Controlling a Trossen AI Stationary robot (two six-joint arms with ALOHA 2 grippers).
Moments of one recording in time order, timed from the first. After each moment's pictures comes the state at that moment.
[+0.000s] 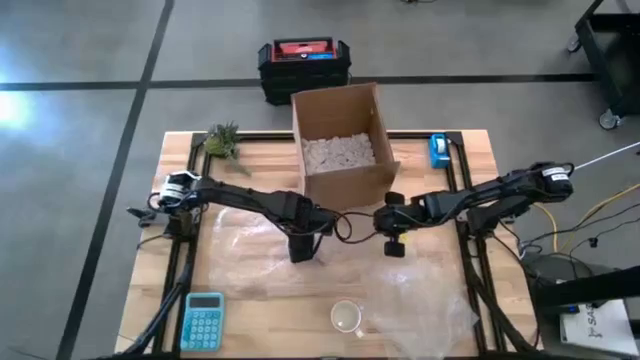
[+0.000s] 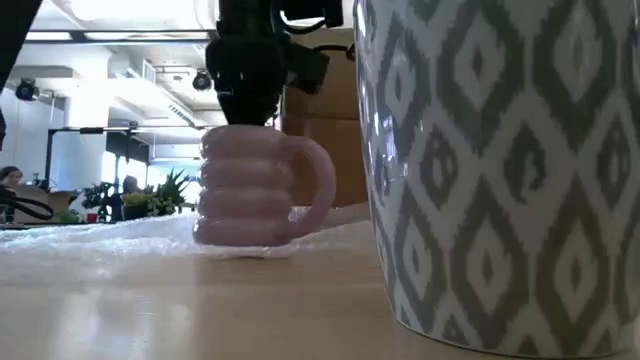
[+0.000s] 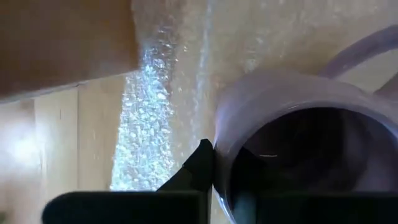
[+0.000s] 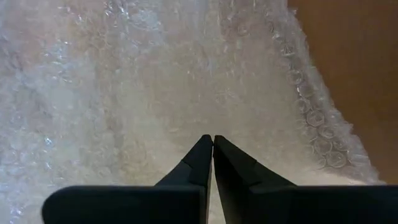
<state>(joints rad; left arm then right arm) -0.11 1.91 1.57 -1.12 -0.11 -0.30 0.08 1.41 0.70 -0.43 0.10 0.12</state>
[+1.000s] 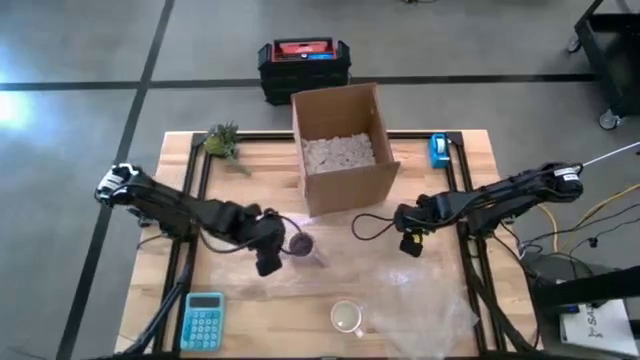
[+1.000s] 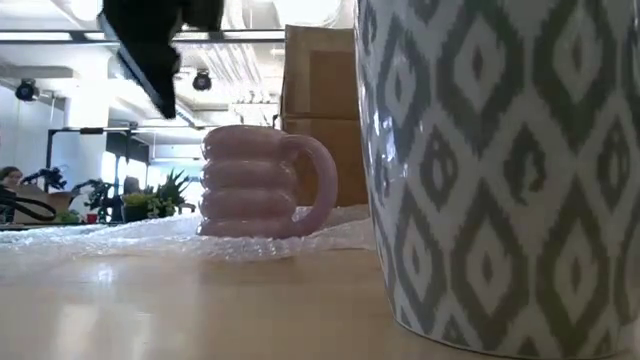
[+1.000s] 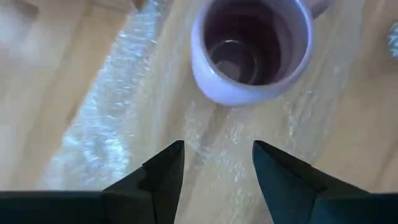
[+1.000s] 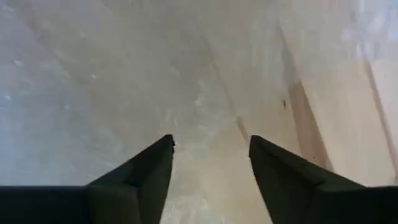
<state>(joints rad) -0.34 1.39 1.08 -0.87 -0.20 -0.73 0.09 1.28 0.57 -0.70 0.08 0.55</state>
